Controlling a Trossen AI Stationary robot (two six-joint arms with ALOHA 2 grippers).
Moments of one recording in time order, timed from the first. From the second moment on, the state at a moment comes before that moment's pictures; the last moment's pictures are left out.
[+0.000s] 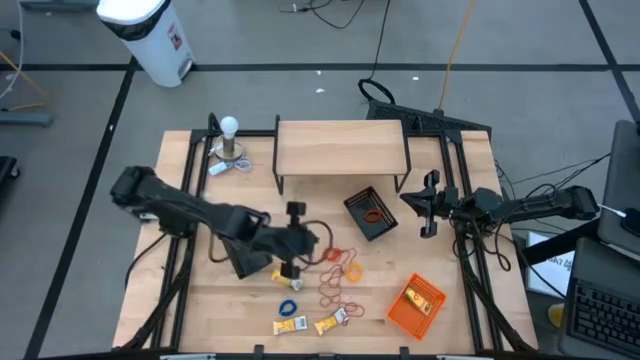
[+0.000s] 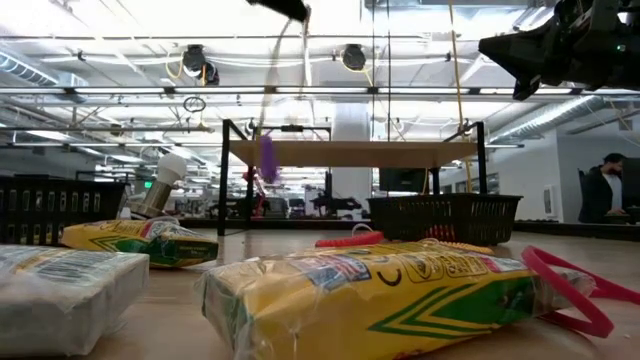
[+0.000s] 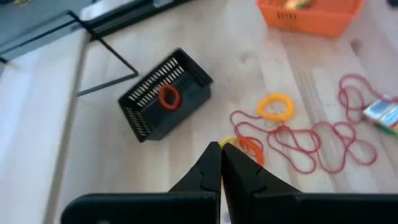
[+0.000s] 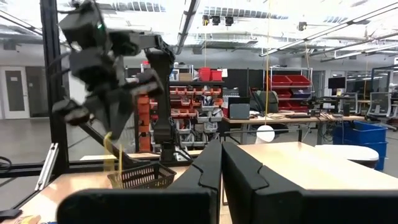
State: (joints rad) left arm -0.34 1.58 1.38 -0.57 -0.40 0.06; right arm 0.07 0.38 0.01 0.65 0.21 -0.04
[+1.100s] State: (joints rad) left arm -0.53 1.39 1.38 -1.14 -0.62 -0.42; right arm 0.07 0.38 0.01 0.65 0.23 0.00
